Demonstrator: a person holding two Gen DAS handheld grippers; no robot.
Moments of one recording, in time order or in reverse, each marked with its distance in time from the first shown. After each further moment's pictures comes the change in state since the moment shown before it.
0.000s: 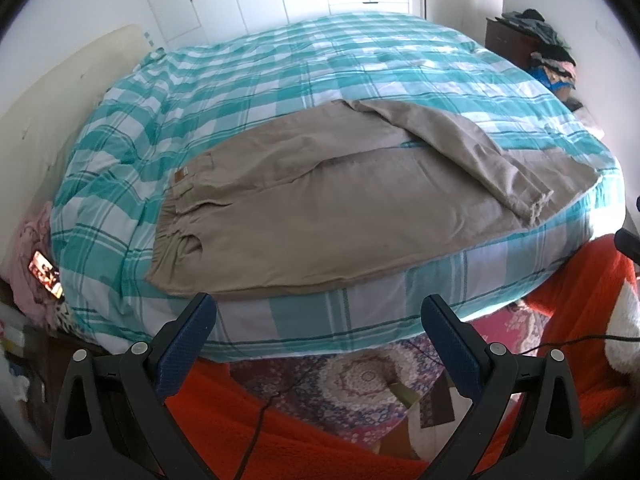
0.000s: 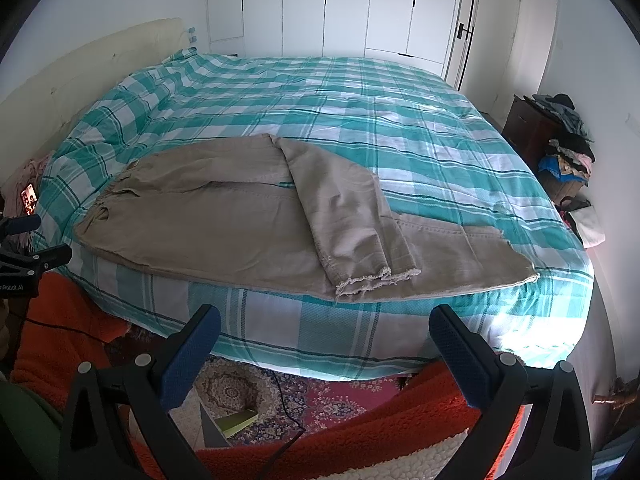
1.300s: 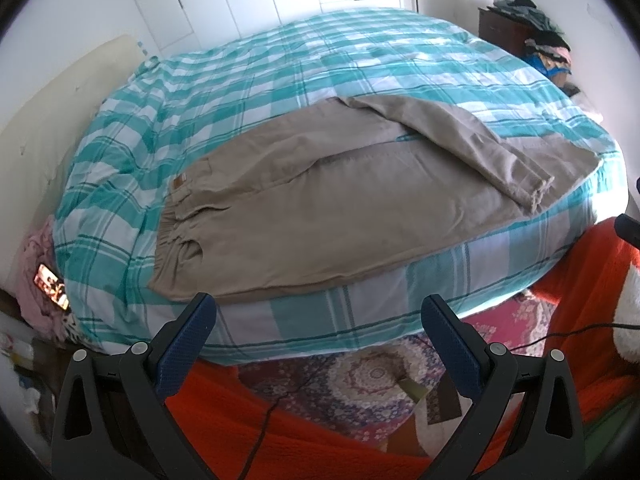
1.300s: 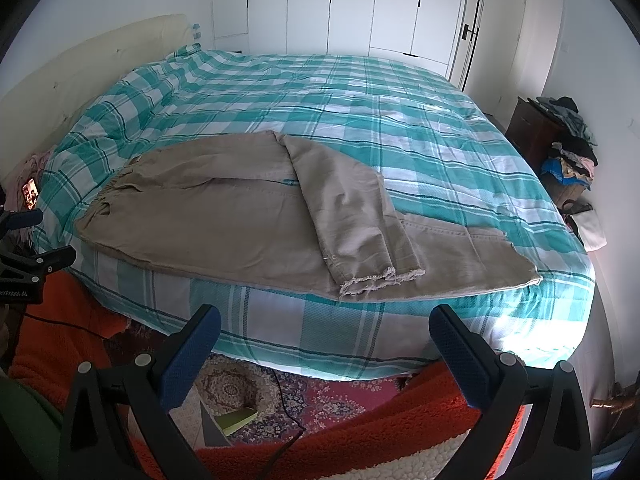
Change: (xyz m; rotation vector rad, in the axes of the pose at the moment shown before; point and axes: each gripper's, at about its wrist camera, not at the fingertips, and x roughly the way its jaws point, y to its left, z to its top) left arm 0.001 -0.009 -0.003 0.050 -0.002 0.021; right arm 0.003 0.007 0.000 -0.012 0.006 0.001
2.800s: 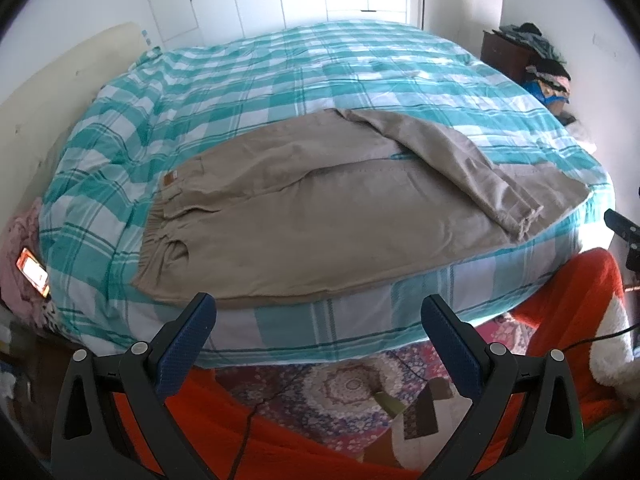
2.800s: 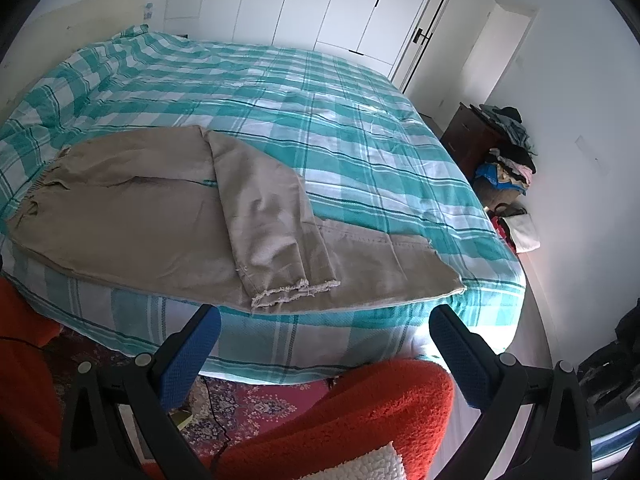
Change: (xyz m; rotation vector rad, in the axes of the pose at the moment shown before) left arm -0.002 0.009 0.010 -0.083 -0.029 -0.067; right arm 0.004 -0.023 0.029 -0.029 0.044 -0.290
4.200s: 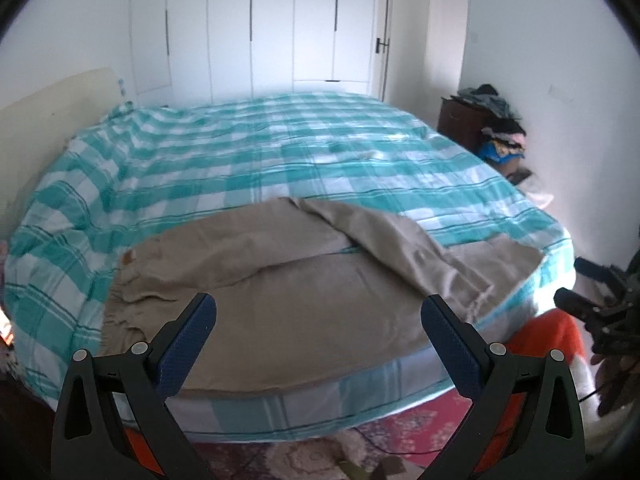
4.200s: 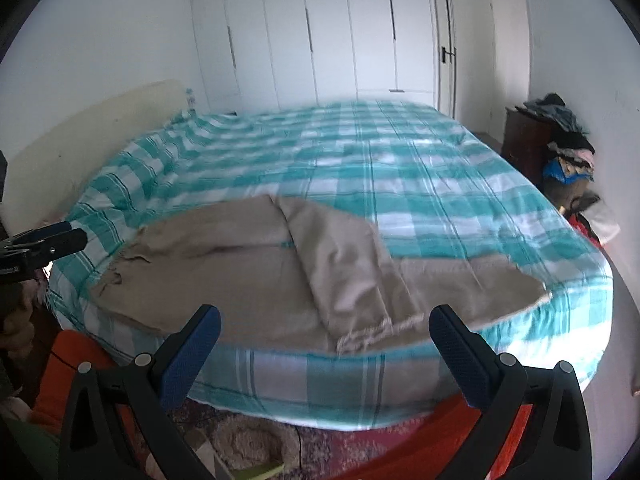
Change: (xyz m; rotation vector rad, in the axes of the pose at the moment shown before) left arm -0.012 -0.016 0.046 -0.002 -0.248 -0.152; right arm -0.006 -0.018 -0.016 0.176 -0.232 0.367
